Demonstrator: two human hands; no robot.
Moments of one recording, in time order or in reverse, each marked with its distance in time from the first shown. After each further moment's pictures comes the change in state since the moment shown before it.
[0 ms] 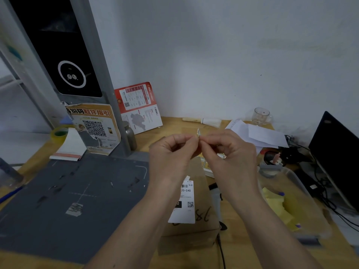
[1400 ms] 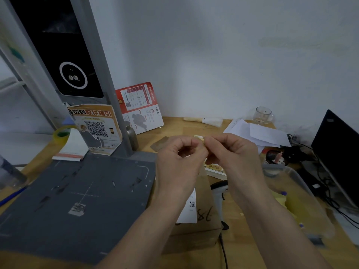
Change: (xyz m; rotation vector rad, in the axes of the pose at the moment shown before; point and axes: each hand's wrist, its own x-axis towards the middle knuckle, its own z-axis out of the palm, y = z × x) left_hand -0.005 -0.012 0.005 0.265 0.017 0.148; right_hand 0.004 -0.002 -0.007 0.310 -0.066 0.355
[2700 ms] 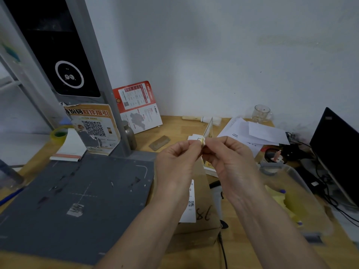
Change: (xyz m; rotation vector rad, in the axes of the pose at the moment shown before) left_hand 0.002 -0.006 0.005 -0.266 -0.001 -0.263; right_hand 0.006 0.014 0.002 0.333 -0.005 0.166
